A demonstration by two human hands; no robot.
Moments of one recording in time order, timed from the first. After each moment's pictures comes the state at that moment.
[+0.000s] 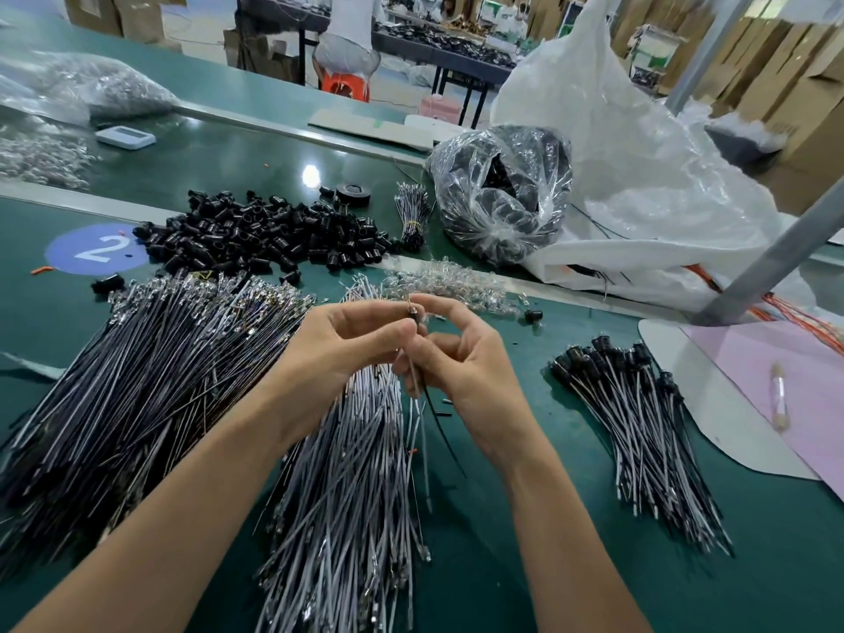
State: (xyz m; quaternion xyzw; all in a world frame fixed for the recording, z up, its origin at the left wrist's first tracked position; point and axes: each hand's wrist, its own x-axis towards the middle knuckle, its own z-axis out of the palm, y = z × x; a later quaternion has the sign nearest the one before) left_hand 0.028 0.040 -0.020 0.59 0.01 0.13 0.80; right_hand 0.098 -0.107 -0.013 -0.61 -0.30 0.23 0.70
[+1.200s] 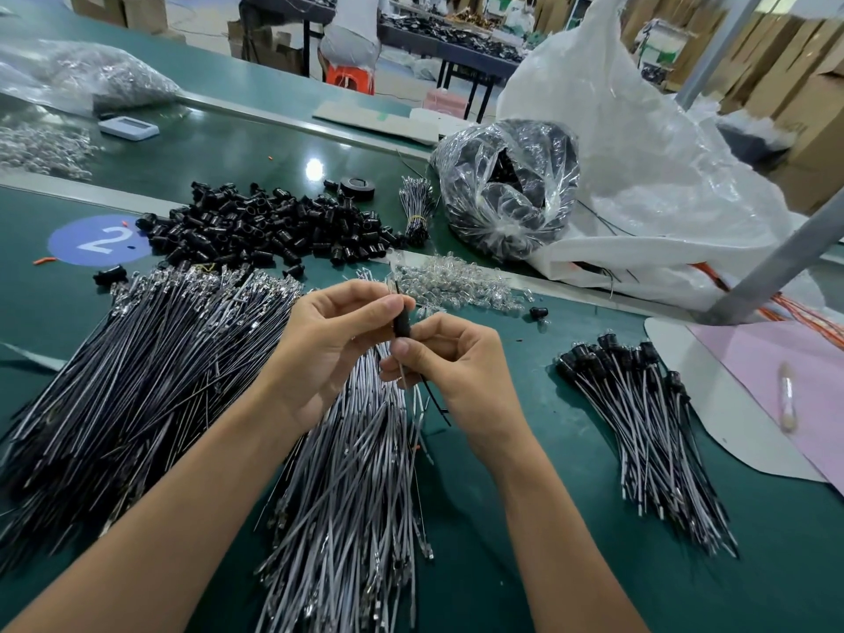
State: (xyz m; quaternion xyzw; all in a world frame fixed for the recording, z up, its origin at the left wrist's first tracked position) left_hand 0.028 0.039 -0.015 0.47 0.03 0.18 0.86; right_hand 0.090 -0.100 -0.015 -0.64 -0.30 0.19 0.68
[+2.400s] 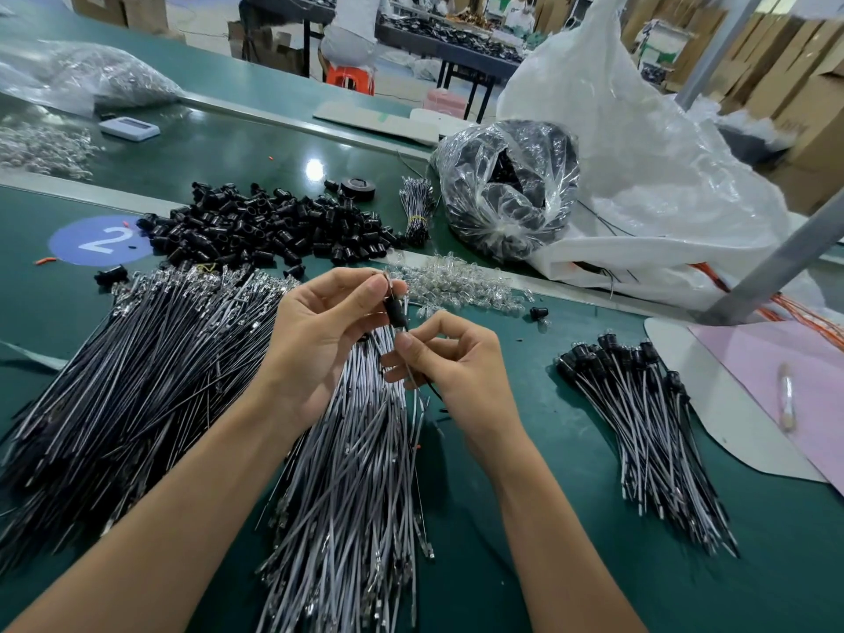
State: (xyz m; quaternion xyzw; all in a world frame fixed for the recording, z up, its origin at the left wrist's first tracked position) left_hand 0.028 0.039 -0.012 0.46 0.04 0.25 0.85; right_hand 0.088 -0.097 -0.016 -0.67 -0.27 0.18 0.67
